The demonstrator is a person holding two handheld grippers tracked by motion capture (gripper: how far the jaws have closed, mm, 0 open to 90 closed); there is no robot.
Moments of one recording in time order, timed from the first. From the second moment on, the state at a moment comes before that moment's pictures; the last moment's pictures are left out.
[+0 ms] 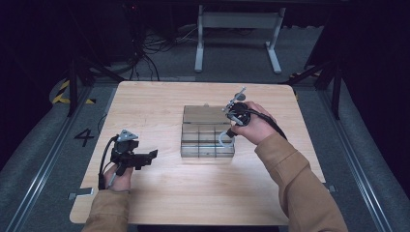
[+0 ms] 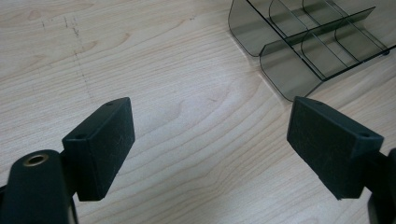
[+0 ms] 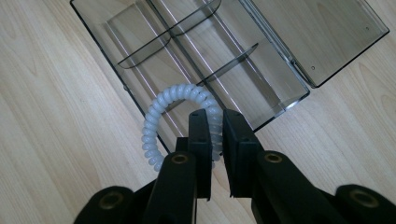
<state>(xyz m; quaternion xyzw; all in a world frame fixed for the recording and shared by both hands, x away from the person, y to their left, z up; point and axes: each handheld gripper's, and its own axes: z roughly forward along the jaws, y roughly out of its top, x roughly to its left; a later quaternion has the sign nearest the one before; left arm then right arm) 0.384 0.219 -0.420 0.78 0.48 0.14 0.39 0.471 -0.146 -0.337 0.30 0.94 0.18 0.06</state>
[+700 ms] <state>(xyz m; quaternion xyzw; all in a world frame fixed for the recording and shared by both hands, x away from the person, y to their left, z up) 0.384 0.220 -0.420 0.77 0.48 0.14 0.39 0.479 -0.136 -0.364 0.30 0.94 0.16 0.06</state>
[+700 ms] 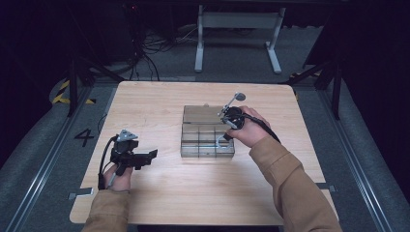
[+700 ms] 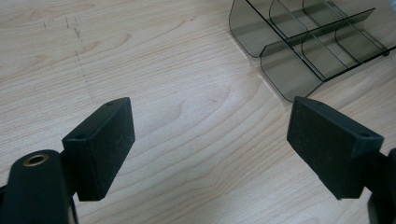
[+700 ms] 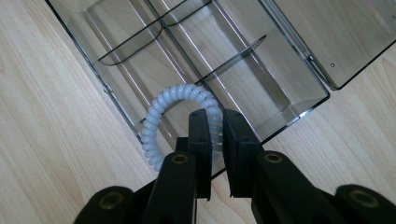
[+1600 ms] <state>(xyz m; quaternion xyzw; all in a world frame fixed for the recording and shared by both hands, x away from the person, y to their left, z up) 0.385 0.219 -0.420 0.77 0.48 0.14 0.39 0.481 -0.130 -0.390 0.30 0.94 0.12 0.06</state>
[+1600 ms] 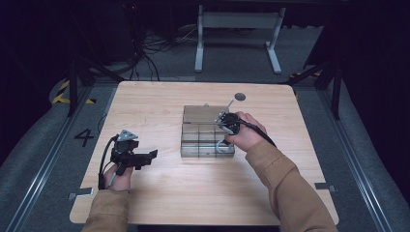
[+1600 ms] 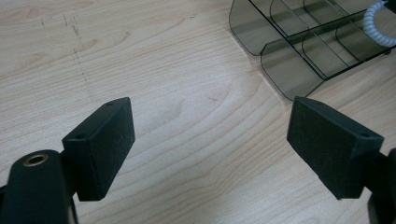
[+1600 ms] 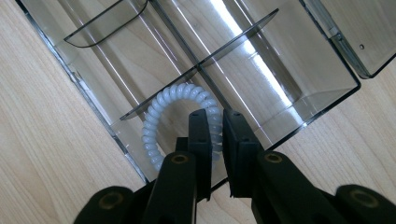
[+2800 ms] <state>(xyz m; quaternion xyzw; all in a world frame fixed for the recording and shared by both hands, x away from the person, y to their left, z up) 0.385 0.219 -0.421 0.78 0.48 0.14 0.39 0.478 -0.140 -0.392 0.30 0.94 0.16 0.06</state>
